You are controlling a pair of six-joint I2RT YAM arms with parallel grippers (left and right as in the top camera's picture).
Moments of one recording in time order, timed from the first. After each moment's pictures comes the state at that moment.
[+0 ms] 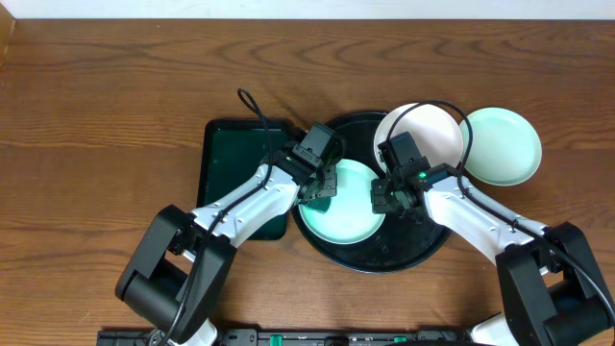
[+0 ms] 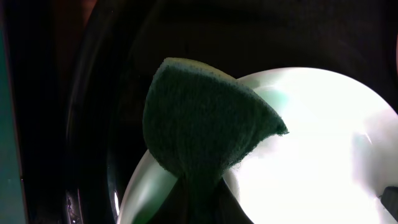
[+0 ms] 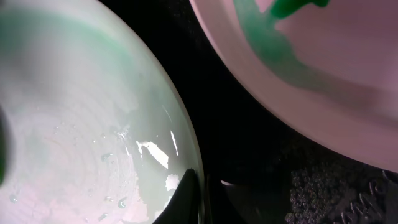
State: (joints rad) left arm -0.60 1.79 1.06 -0.47 0.00 -0.61; right arm 0.45 1.68 0.88 -0.48 -0.05 0.42
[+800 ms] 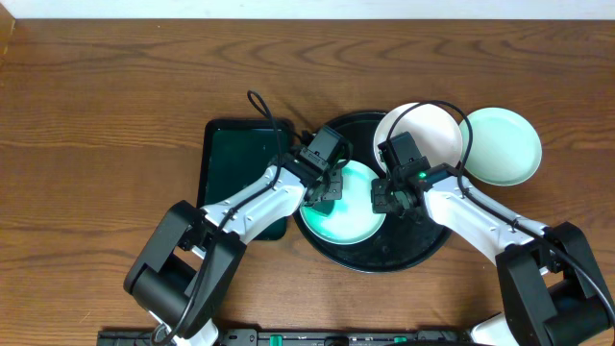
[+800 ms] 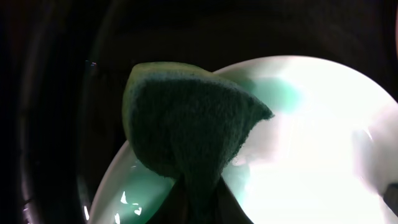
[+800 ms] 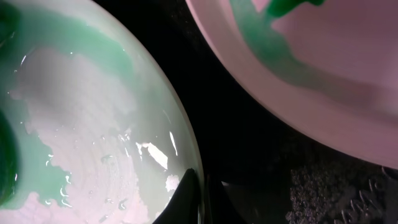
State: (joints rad) left arm -0.64 1.82 1.07 -0.45 0.02 -0.62; right arm 0.45 1.68 0.88 -0.48 -0.04 0.42
